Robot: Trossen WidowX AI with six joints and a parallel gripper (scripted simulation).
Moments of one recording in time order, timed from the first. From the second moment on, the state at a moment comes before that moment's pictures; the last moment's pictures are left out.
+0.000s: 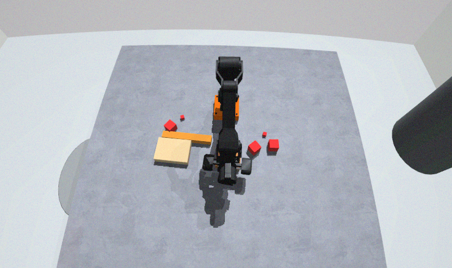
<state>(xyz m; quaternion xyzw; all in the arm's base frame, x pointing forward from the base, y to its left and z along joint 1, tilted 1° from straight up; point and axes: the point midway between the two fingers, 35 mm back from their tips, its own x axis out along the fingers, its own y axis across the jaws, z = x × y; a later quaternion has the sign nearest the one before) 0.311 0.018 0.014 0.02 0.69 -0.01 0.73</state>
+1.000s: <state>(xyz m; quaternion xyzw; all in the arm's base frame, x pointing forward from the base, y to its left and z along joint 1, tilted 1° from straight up) 0.348 0.017 0.014 0.02 0.69 -0.02 0.72</state>
